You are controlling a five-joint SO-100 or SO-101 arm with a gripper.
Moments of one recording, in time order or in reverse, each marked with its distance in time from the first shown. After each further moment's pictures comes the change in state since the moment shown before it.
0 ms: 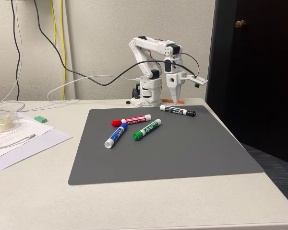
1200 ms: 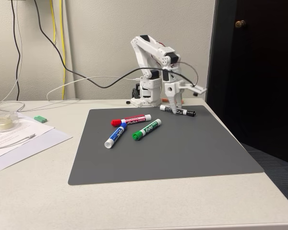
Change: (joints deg) arm 4.2 -2.5 10.3 -16.8 -2.5
